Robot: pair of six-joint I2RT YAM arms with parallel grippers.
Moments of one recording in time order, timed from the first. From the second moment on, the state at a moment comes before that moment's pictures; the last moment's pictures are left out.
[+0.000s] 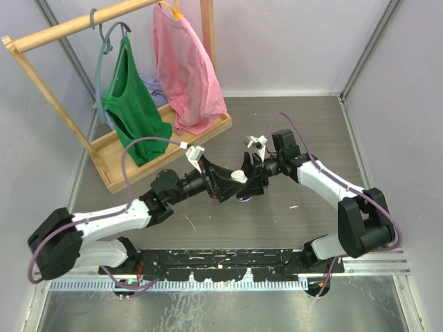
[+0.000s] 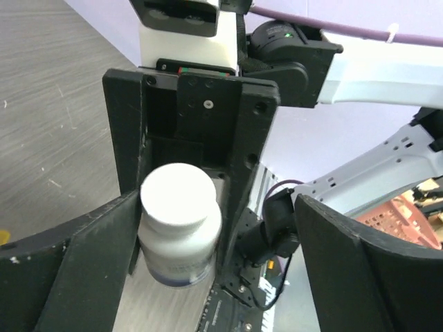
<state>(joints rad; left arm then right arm) -0.90 1.26 0.58 0.83 0.27 -0.71 0.36 1.42 0.87 -0.23 -1.51 -0.28</state>
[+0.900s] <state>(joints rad) -0.94 0.88 0.65 0.15 -0.23 -1.00 0.36 1.36 0.93 -0.49 -1.25 -0.65</state>
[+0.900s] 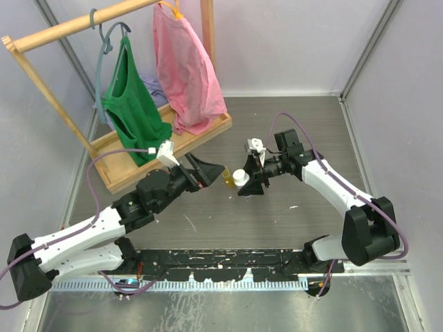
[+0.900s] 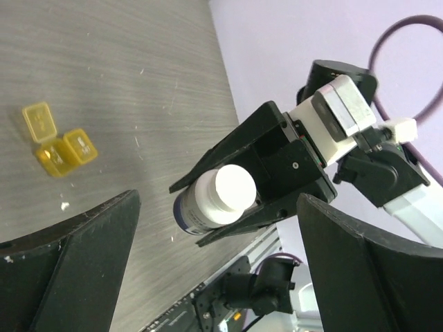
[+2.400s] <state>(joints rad) -1.12 1.38 1.11 -0.23 -0.44 -0.98 0.37 1.35 0.93 -0.51 -1.14 -0.66</state>
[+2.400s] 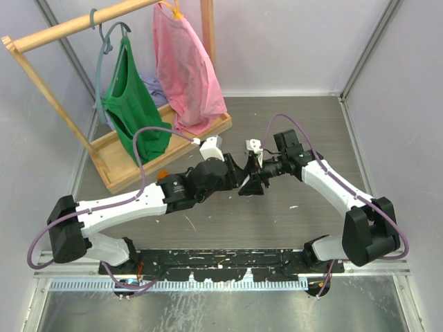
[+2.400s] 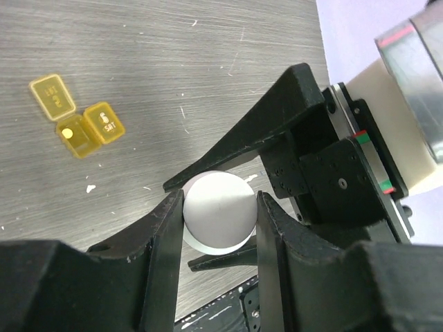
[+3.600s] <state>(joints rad) -0.92 0.83 0.50 0.38 -0.09 -0.63 0.41 1.38 0.87 -0.31 -1.41 -0.44</state>
